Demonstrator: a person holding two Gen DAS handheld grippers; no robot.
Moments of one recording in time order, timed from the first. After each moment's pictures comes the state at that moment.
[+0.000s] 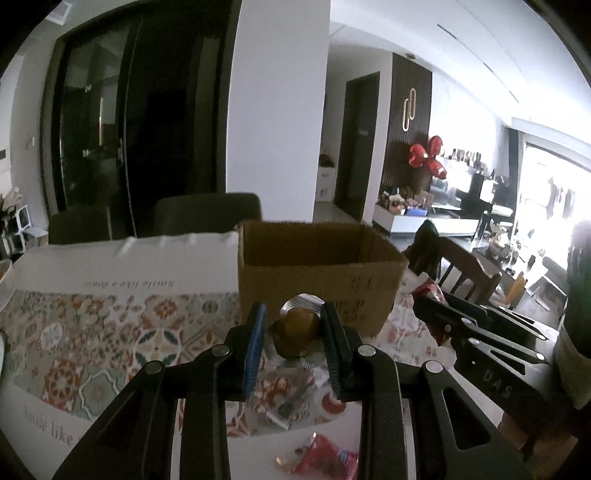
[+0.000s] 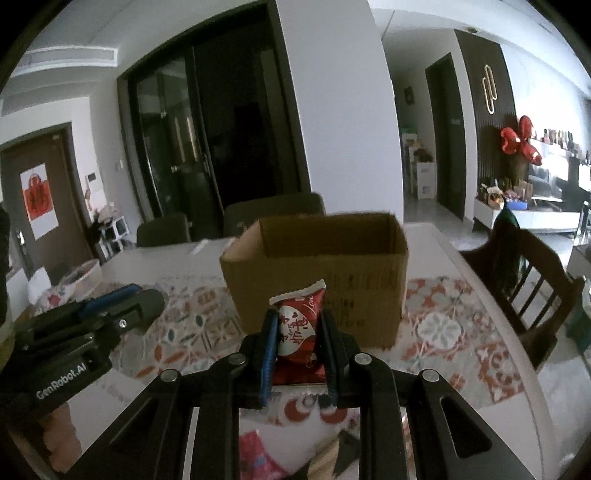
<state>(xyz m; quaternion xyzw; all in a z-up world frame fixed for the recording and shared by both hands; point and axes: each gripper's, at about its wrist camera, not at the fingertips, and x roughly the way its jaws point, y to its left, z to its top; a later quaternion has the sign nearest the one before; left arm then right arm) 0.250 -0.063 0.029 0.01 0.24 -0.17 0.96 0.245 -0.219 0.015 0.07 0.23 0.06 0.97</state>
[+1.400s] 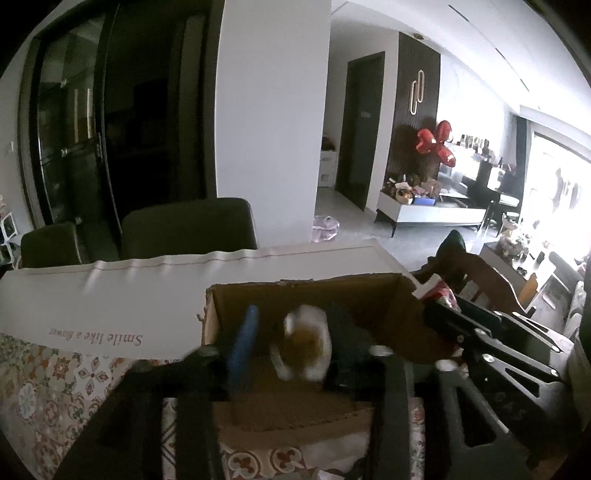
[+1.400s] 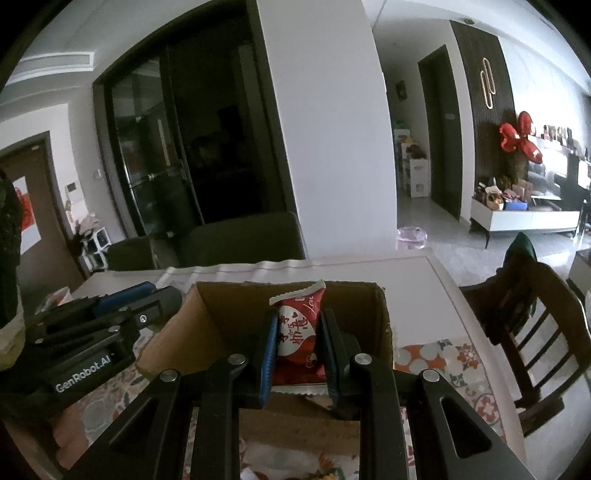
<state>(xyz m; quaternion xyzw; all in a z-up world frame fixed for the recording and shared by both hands) 0.421 -0.124 0.044 0.02 0.28 -0.17 0.94 0.398 -0.270 0.038 0.08 0.25 0.04 0.96</state>
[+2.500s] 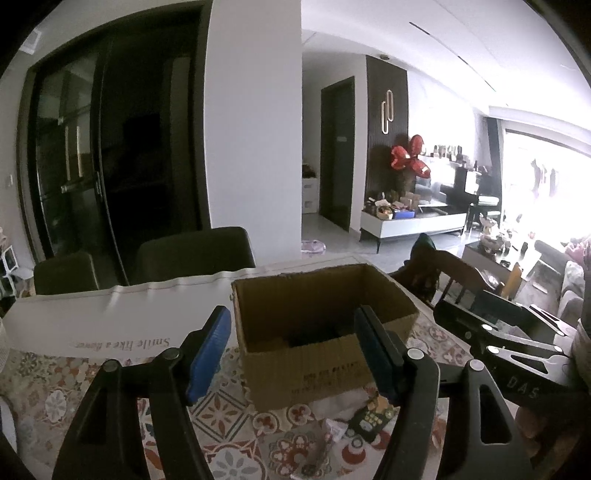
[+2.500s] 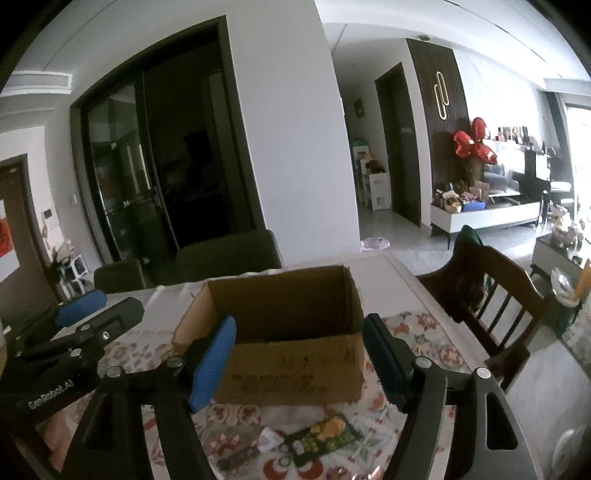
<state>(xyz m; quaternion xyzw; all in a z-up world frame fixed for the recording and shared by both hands) 0.305 -0.072 0.073 0.05 0.22 -0.20 0.95 0.284 -0.239 0.058 0.10 0.21 -0.04 0.97</state>
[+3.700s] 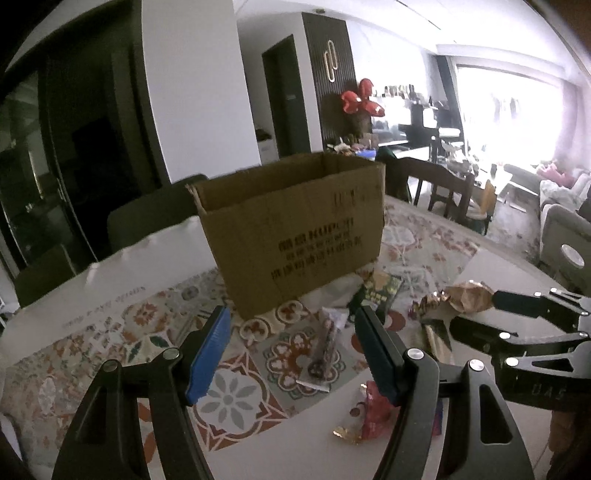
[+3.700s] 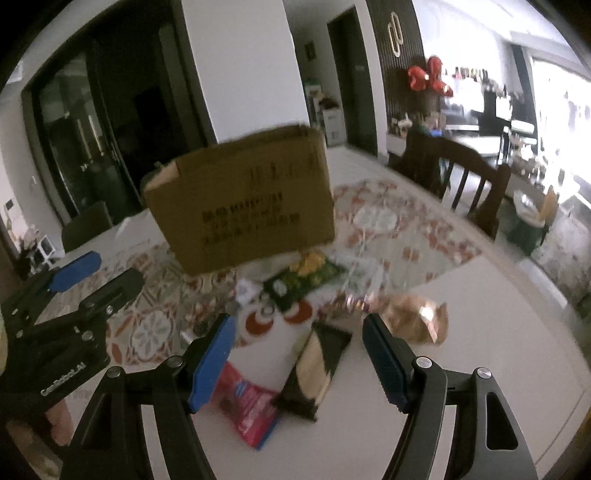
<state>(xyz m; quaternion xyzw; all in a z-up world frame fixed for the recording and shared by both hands) 0.263 -0.059 -0.038 0.16 0.27 -0.27 0.91 0.200 -0.196 -0.057 0.15 0.33 -0.11 0.92</state>
